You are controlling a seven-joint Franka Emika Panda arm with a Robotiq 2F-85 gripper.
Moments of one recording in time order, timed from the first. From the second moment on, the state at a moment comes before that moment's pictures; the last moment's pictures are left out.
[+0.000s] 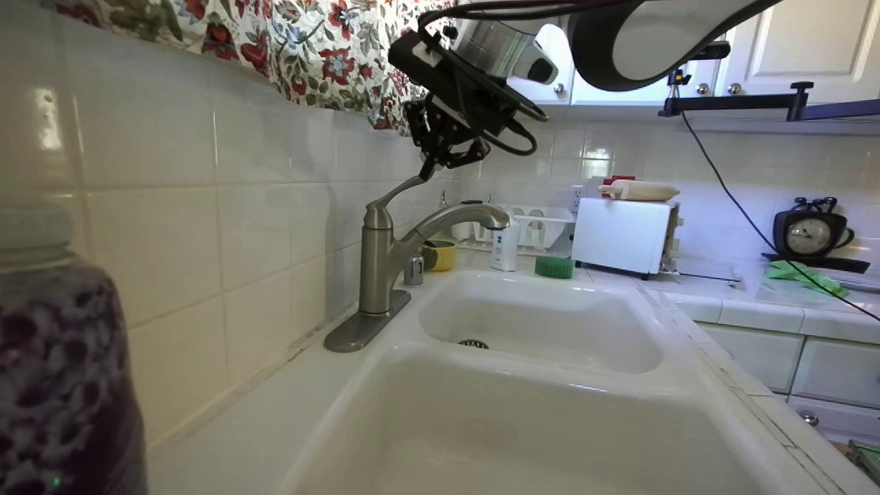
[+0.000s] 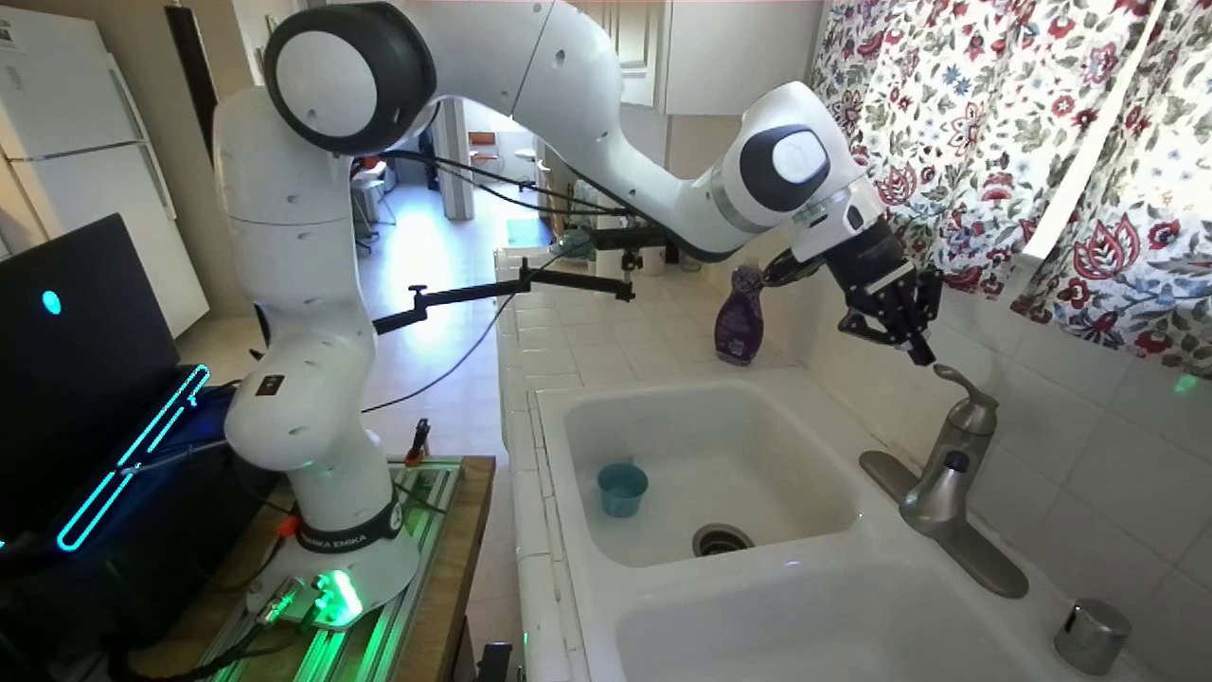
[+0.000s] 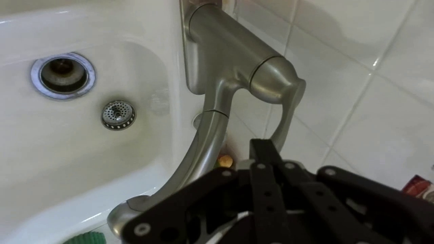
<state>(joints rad) 0.16 0.10 -0.06 -1.89 -0.74 2.47 2.06</state>
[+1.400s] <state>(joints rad) 0.15 -0.47 0.09 -2.17 -0.14 1.80 0.75</state>
